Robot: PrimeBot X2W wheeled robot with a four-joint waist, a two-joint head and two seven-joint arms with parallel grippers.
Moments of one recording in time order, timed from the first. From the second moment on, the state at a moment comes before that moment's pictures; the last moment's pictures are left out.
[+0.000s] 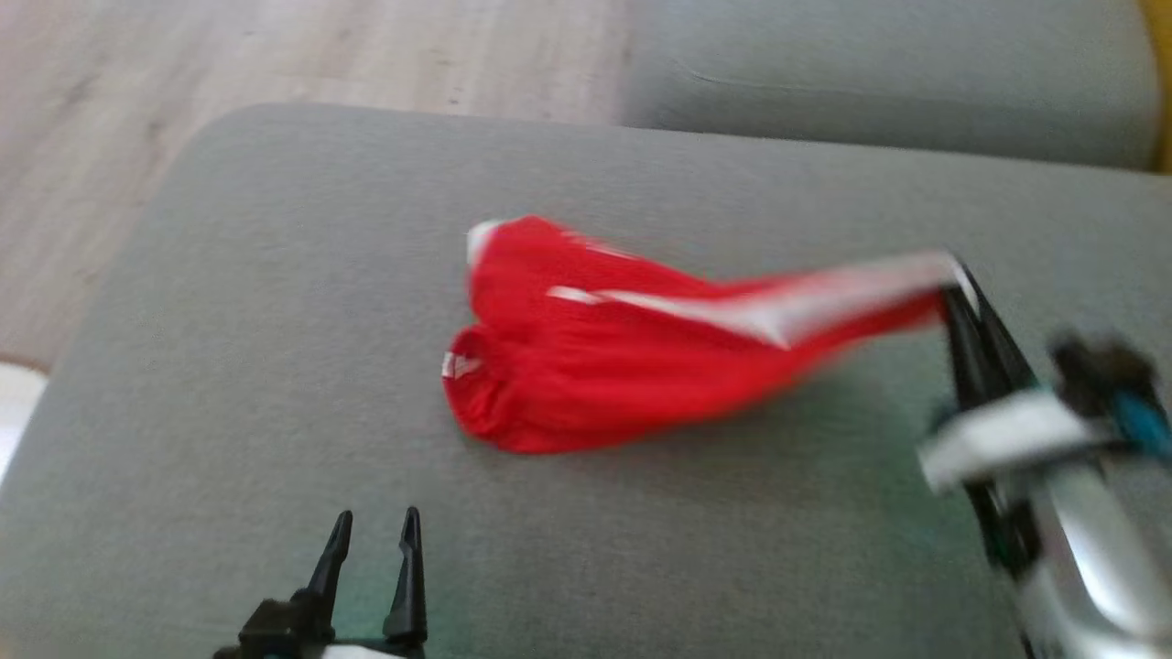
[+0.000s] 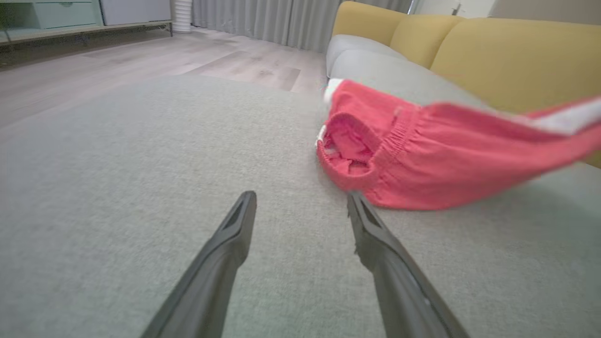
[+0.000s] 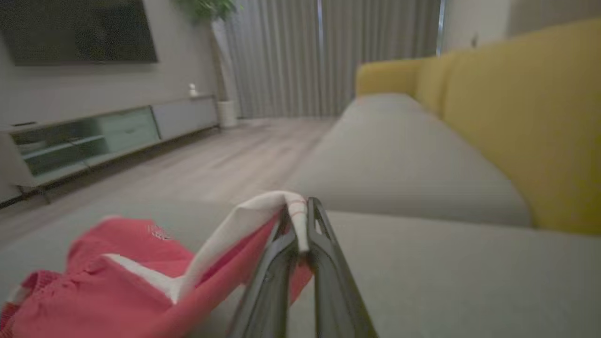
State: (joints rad) left arm 0.07 0.05 -0.20 0.37 -0.27 -0.05 -0.26; right arm -0.37 -0.19 0.20 0.46 0.29 0.13 -0.26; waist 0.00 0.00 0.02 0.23
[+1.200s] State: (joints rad) left arm -0.68 0.04 -0.57 0.93 -0.65 -0.10 -0.19; right arm -0.21 -0.05 0.09 0.44 0.14 0.13 -0.26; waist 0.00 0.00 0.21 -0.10
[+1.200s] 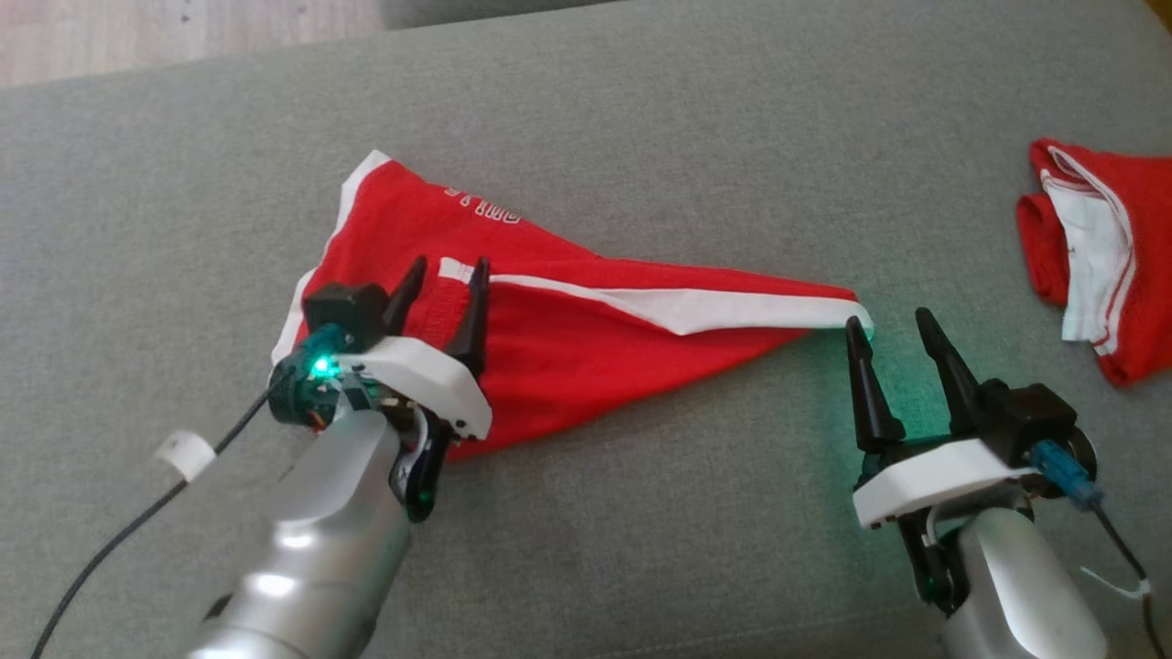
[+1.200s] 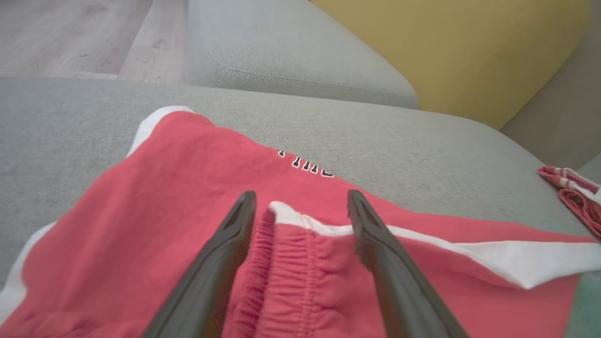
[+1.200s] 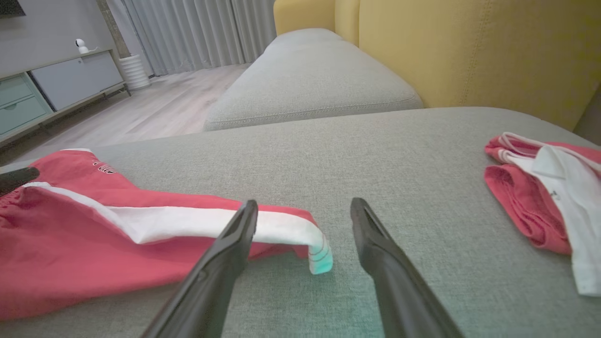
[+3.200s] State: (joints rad) left arm -0.10 0.07 -0.39 0.61 -0.52 -0.05 -0.25; right arm -0.05 -0.05 0.14 0.61 0.23 0.13 -0.26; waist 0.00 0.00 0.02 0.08
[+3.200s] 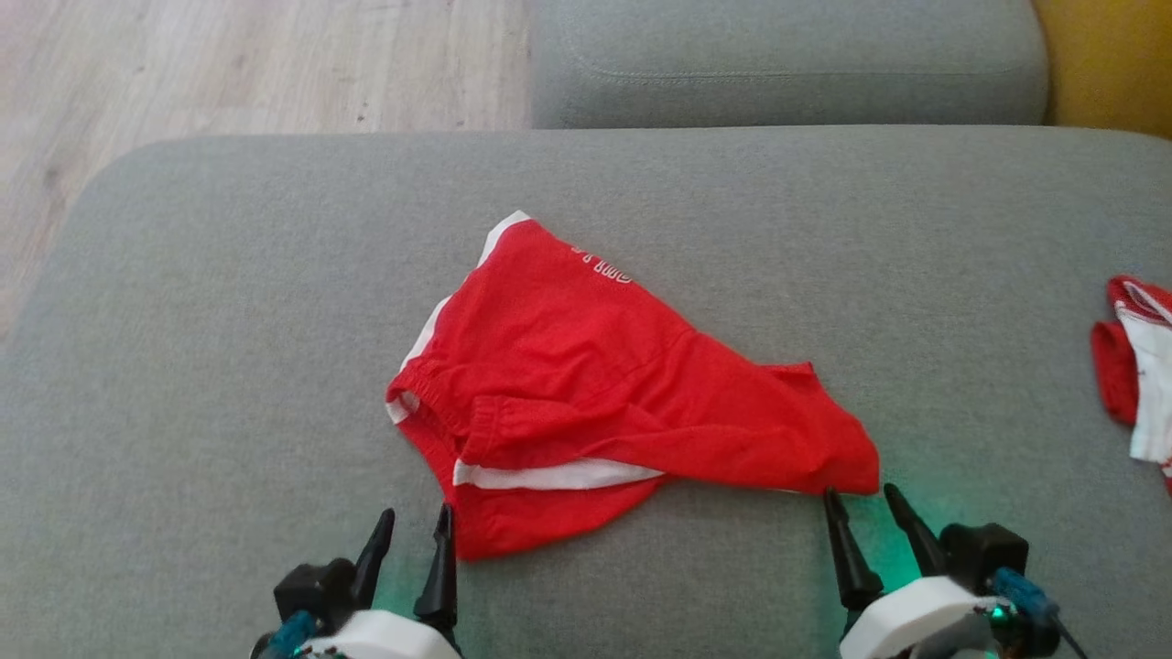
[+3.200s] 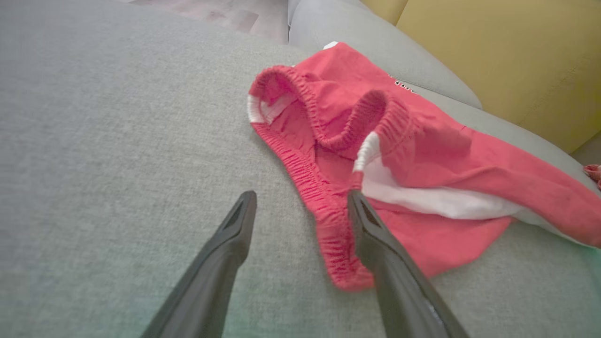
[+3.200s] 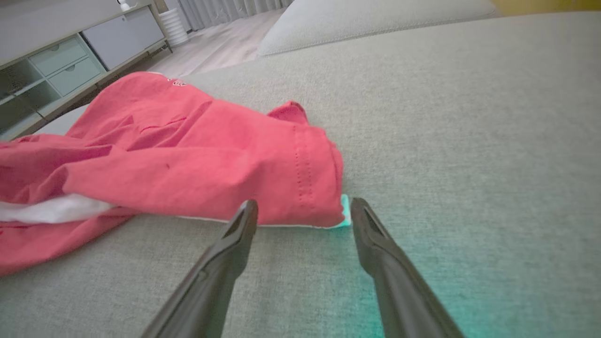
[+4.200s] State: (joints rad) left arm -0.10 0.05 -0.32 0.60 -0.47 -0.10 -0.25; right arm -0.09 -0.05 0.14 0.63 0.22 0.13 -0.26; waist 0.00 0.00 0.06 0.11
